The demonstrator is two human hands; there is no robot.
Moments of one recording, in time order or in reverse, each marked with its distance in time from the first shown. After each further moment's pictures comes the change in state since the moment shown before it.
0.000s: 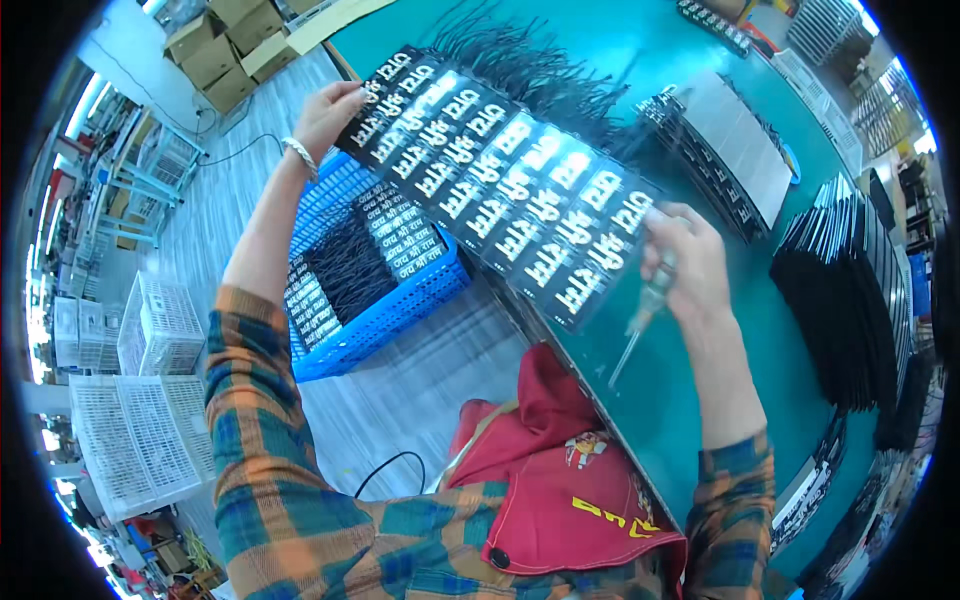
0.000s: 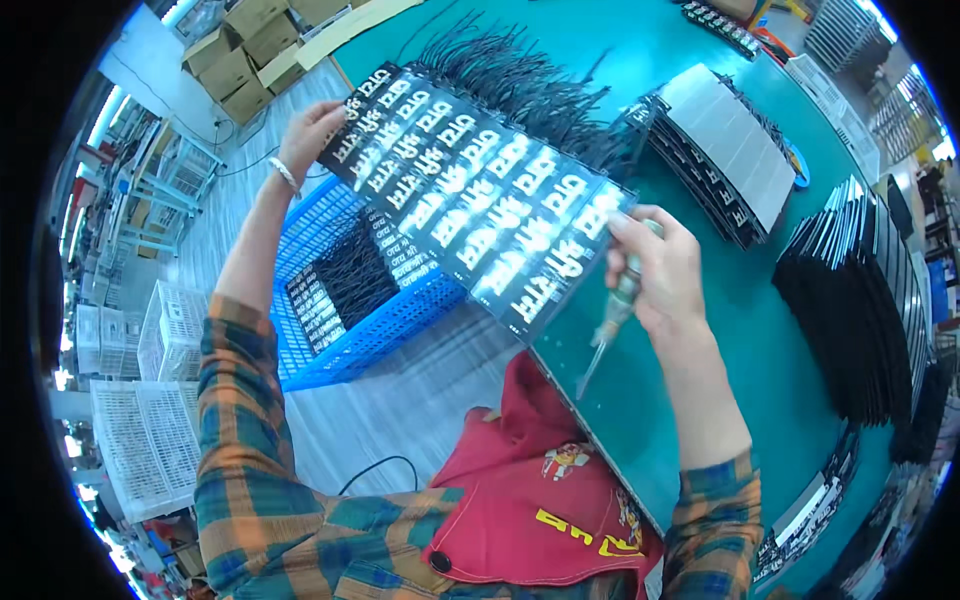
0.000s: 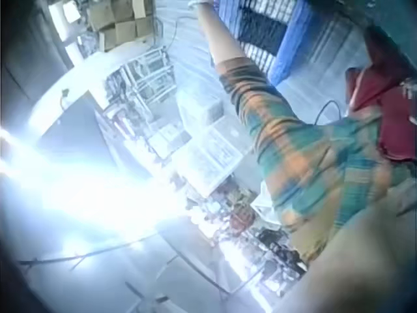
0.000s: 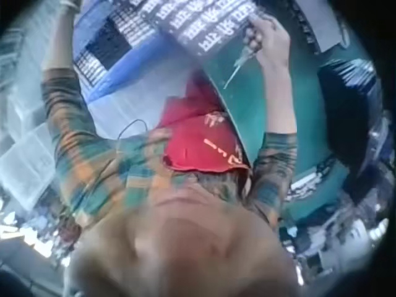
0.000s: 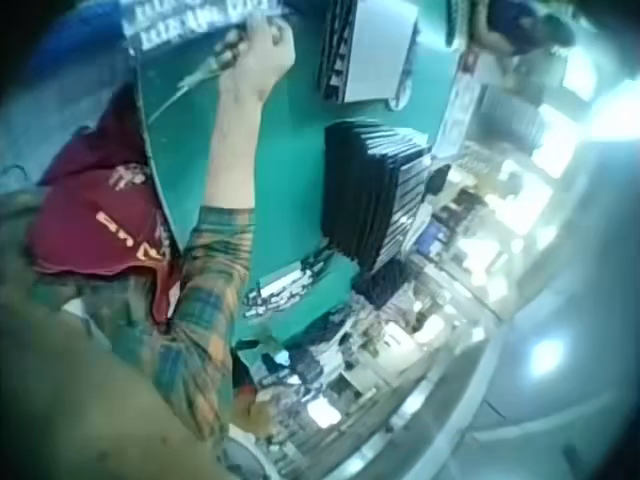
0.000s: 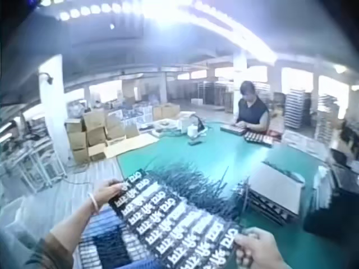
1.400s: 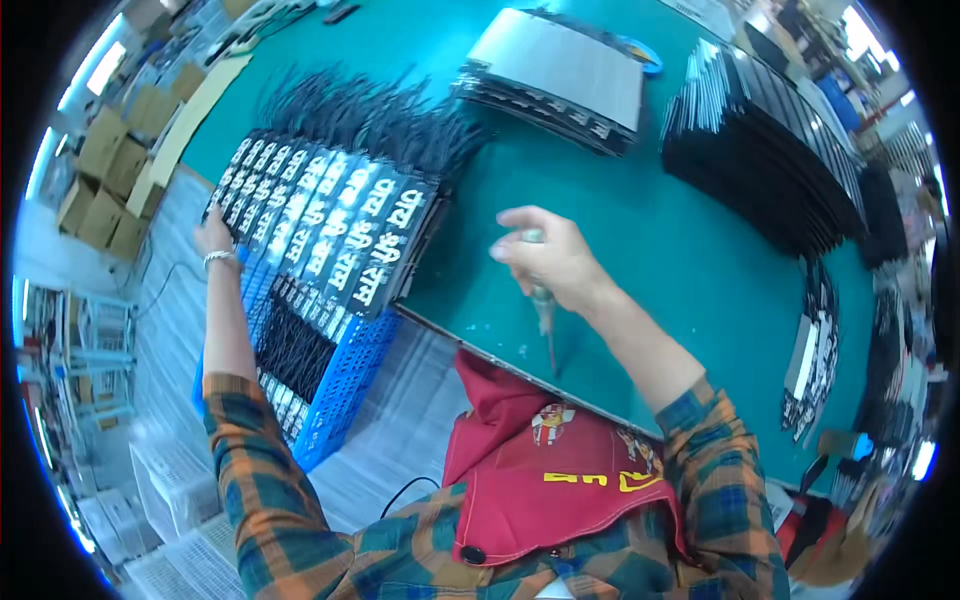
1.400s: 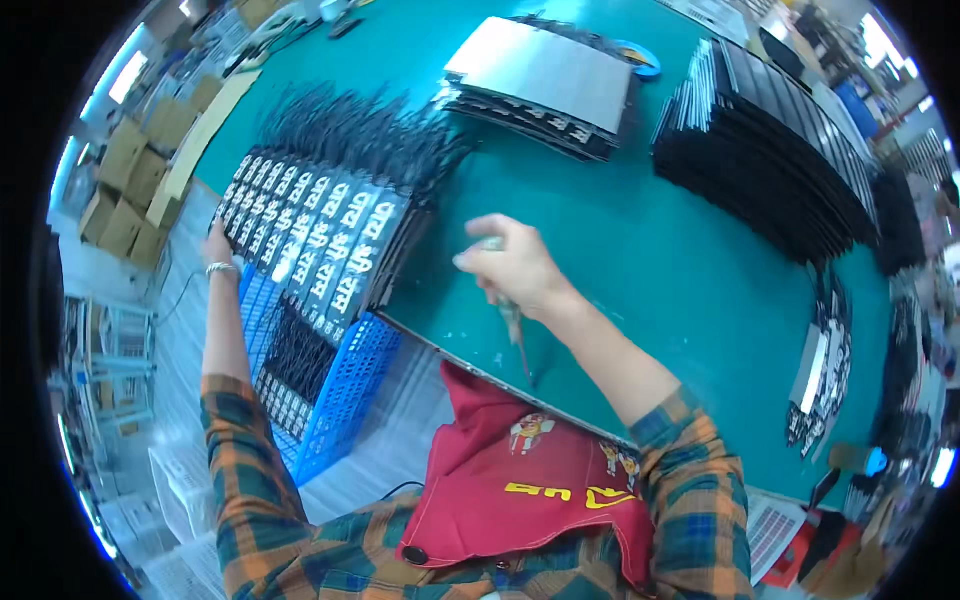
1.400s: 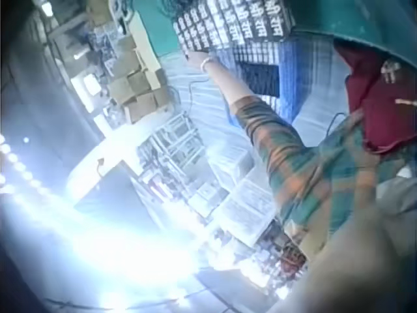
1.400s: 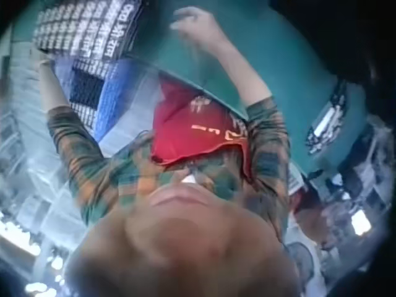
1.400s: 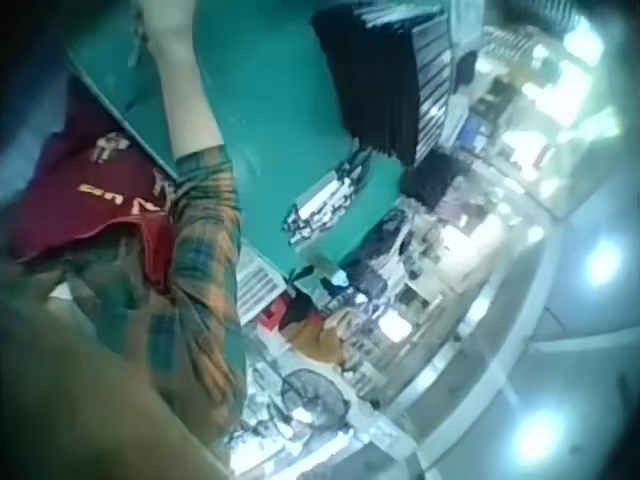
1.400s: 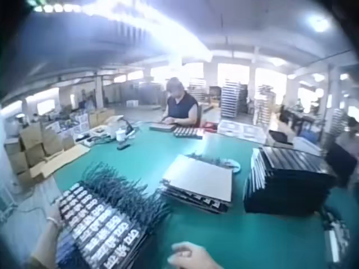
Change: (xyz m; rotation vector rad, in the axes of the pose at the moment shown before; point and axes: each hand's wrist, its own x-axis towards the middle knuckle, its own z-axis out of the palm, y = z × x) left_hand 0.076 -0.109 0.058 -0.022 0.476 -0.223; right_hand -0.024 0.049 -0.043 -0.182 -0.054 0.101
